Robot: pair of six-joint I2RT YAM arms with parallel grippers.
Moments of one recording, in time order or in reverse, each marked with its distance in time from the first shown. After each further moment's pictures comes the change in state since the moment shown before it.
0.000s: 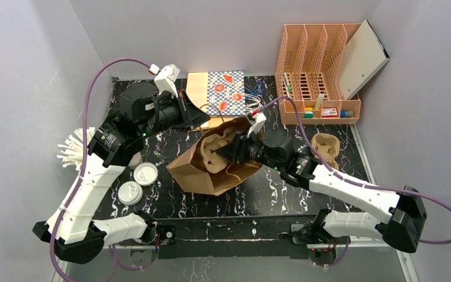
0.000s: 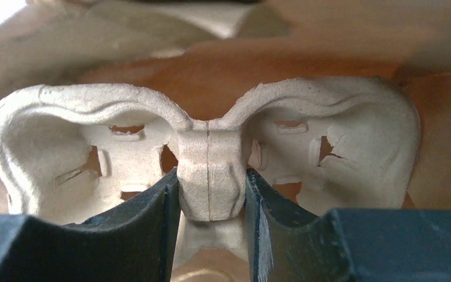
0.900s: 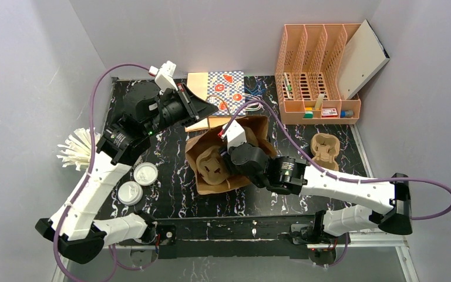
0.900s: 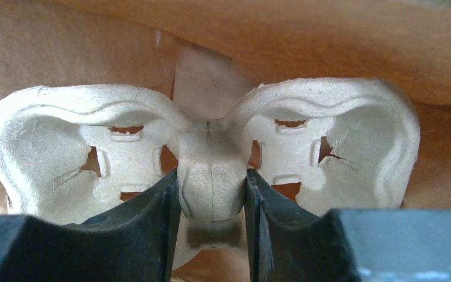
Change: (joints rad) left arm 0.000 0.002 -0.077 0.200 0.003 -0.256; right arm 0.330 0.151 0.289 -0.475 0.594 -0.402
